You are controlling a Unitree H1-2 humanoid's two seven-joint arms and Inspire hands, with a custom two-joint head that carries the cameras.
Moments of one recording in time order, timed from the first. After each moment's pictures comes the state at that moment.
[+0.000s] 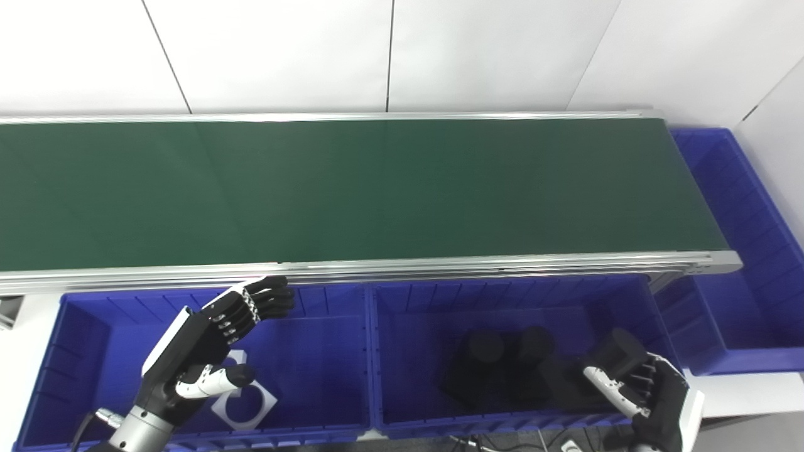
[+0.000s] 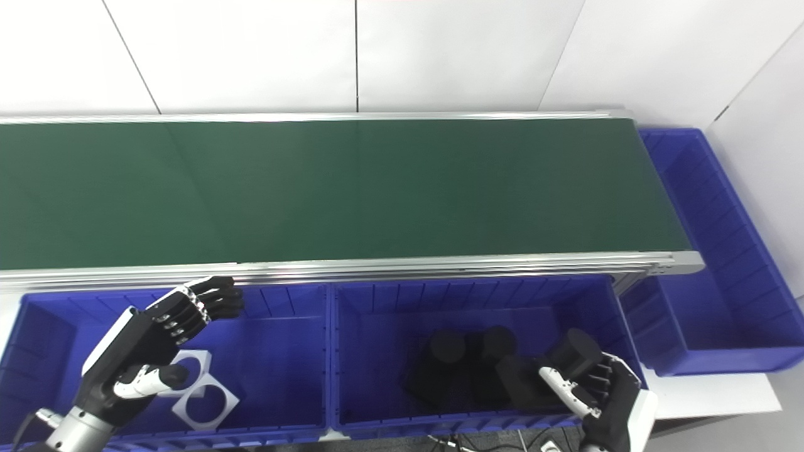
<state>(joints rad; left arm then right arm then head) 0.31 0.30 -0.08 -0.20 -0.29 -0.17 -0.43 0.35 0.06 -0.27 0.00 -0.26 0.06 -0.40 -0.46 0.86</state>
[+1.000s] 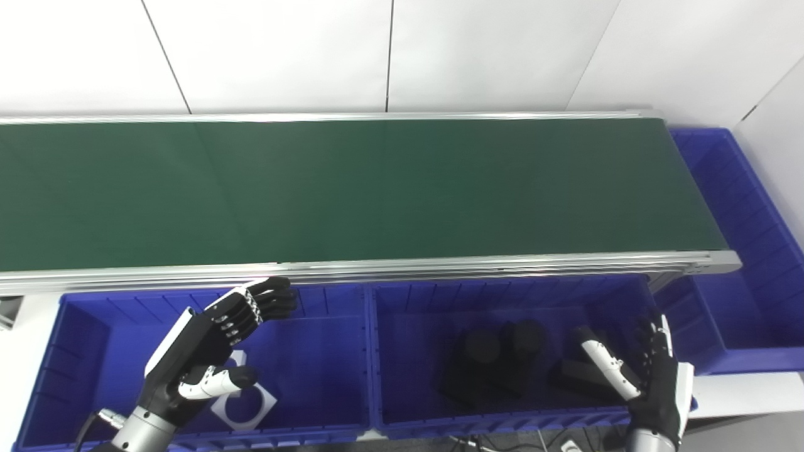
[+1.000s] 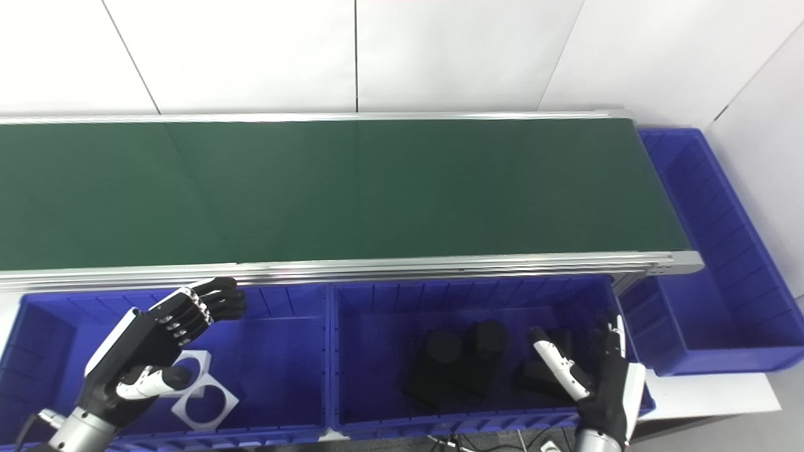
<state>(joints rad) 0.31 0.29 -0.09 -0.20 -0.28 -0.17 -0.43 0.38 0.02 -0.20 -0.15 -0.22 0.06 -0.29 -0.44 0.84</state>
